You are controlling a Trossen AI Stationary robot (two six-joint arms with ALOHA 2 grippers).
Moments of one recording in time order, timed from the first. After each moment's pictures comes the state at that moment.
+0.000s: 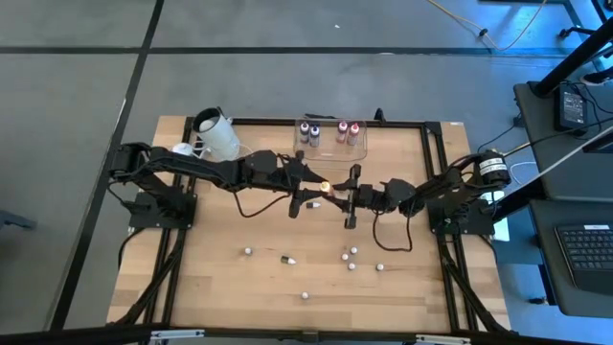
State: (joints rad) left arm 0.08 1.52 0.92 0.48 0.10 -0.07; right arm 0.05 1.66 0.43 1.45 0.13 -0.18
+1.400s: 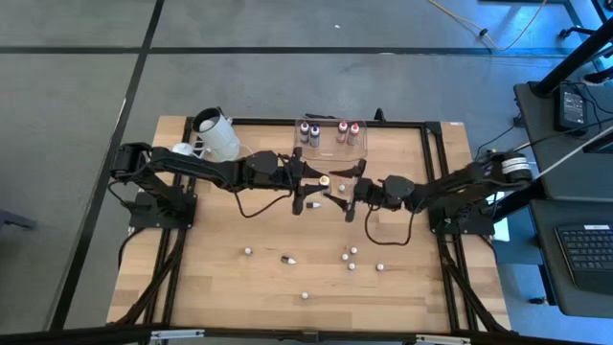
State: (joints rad) left arm 0.07 1.53 0.92 0.49 0.00 -0.01; right arm 0.05 1.47 0.46 1.03 0.30 -0.17
